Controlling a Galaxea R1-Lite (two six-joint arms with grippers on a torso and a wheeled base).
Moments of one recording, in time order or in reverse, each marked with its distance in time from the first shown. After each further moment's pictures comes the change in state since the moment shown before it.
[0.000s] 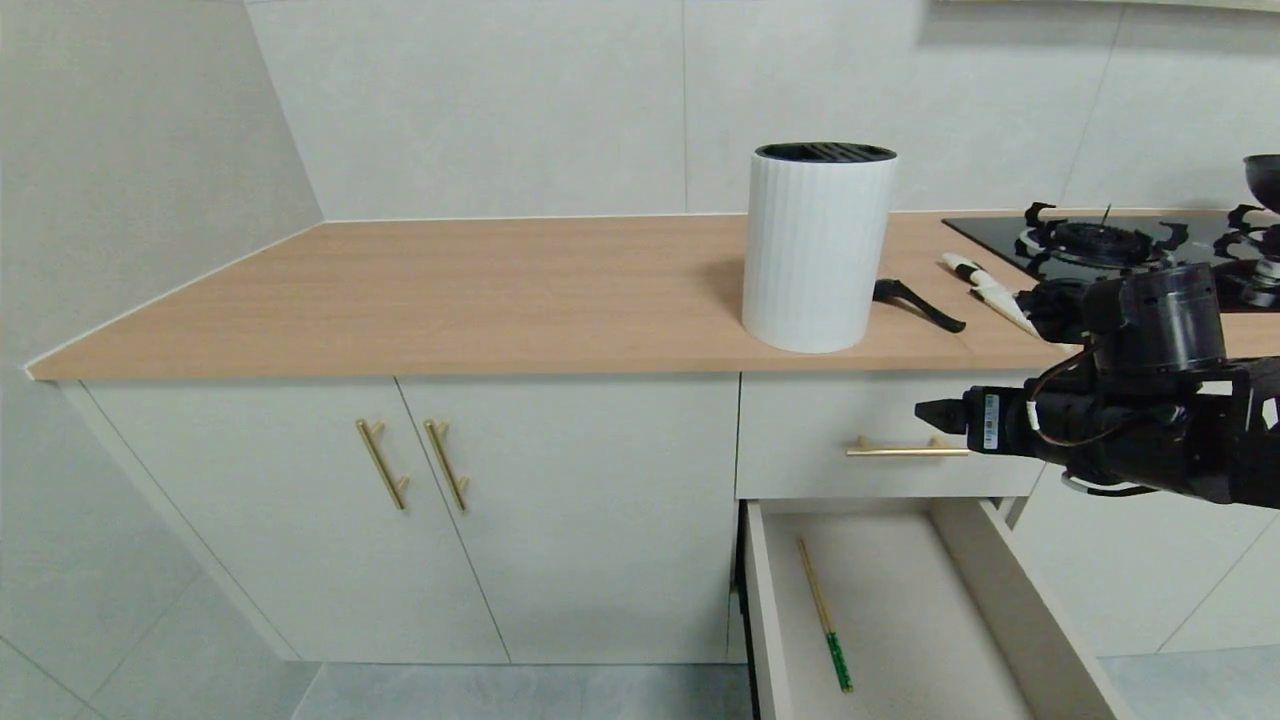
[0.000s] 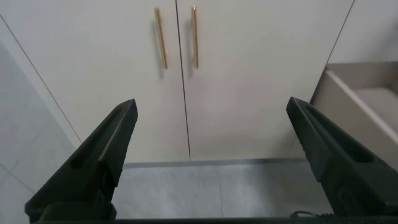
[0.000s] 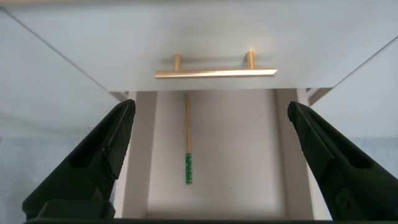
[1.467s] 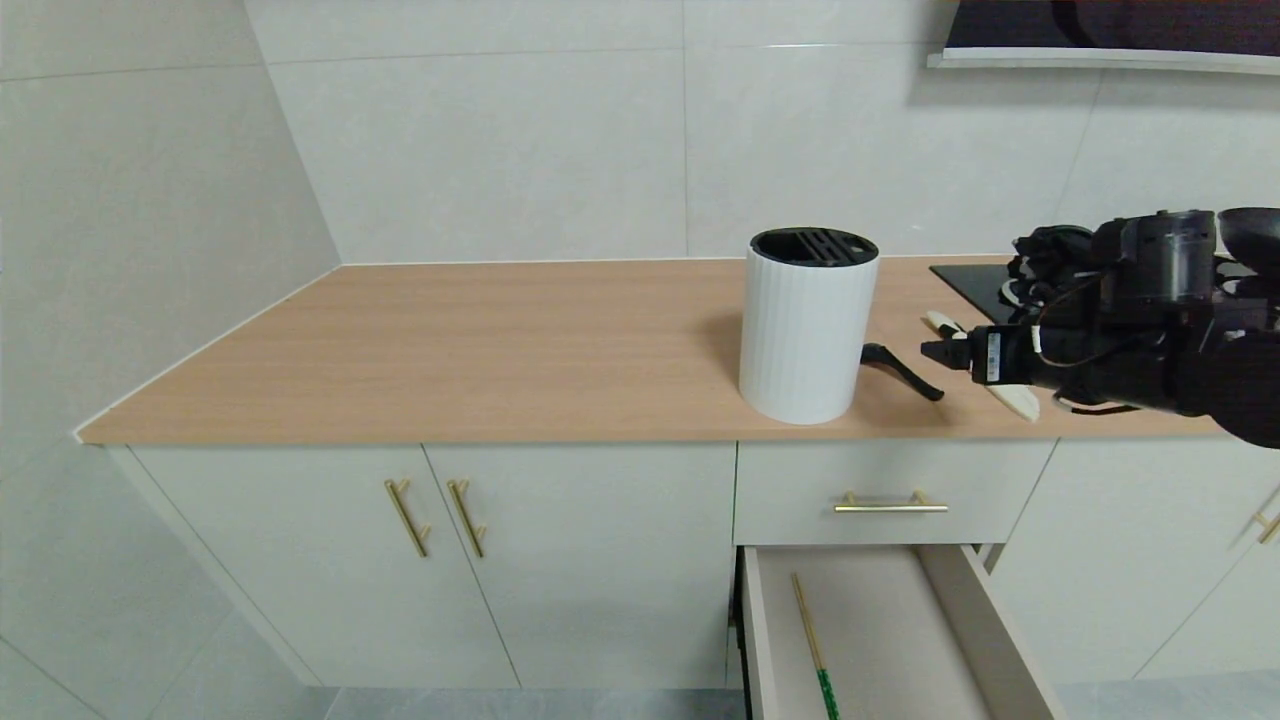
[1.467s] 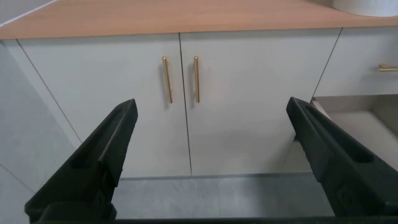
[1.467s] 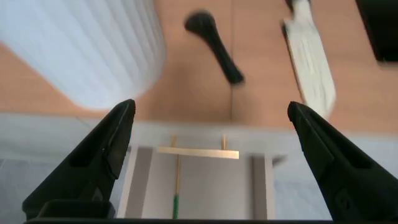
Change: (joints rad) left arm 0.000 0.000 0.000 0.000 0.000 0.000; right arm -0.170 0.156 -0.224 -0.078 0.189 -0.203
